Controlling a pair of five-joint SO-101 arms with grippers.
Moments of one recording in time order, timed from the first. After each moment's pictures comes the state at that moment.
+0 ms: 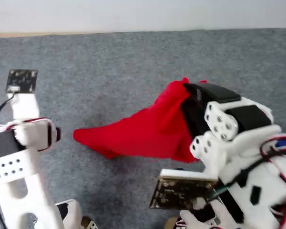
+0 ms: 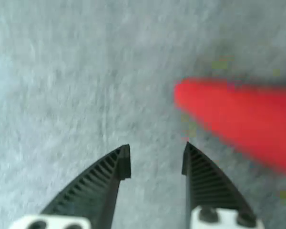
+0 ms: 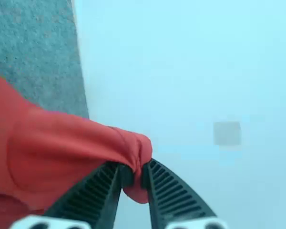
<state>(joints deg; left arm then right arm) -19.2 -39.0 23.4 91.3 -6.4 -26.8 -34.1 -44.8 100.6 71.7</state>
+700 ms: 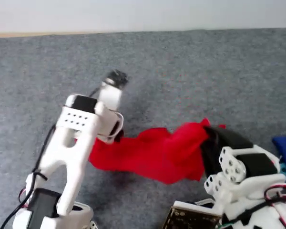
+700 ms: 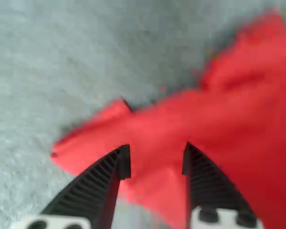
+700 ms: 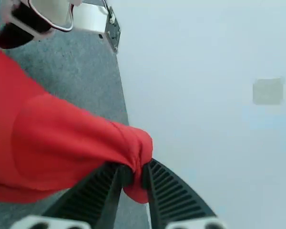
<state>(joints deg) 12.2 -9.2 23.2 84.9 -6.4 -19.6 -61.1 -10.5 100.6 72.0</state>
